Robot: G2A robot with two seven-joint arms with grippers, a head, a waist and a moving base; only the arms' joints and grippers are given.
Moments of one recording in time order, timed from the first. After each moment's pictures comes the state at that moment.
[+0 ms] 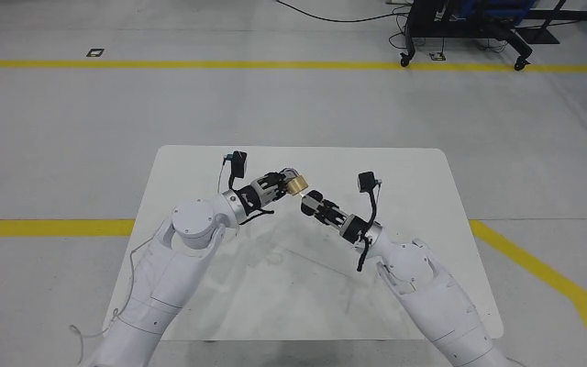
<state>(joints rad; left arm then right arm) 1.07 -1.24 -1.10 -1.49 -0.31 0.14 -0.60 -1.34 -1.21 1.11 -1.60 0.02 -0.31 0.41</state>
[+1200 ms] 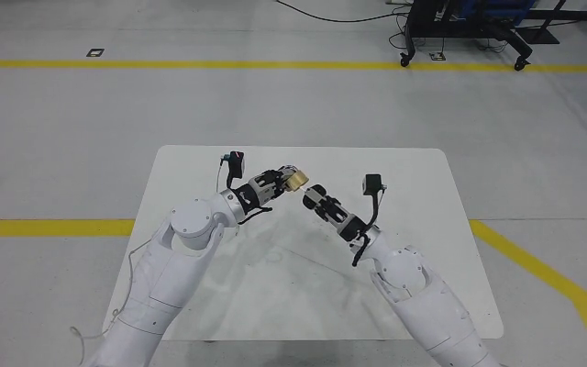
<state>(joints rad) 1.08 -1.25 -1.11 -1.48 -0.34 0.15 -0.58 -1.37 -1.24 1.09 -1.62 0.06 -0.27 0.26</state>
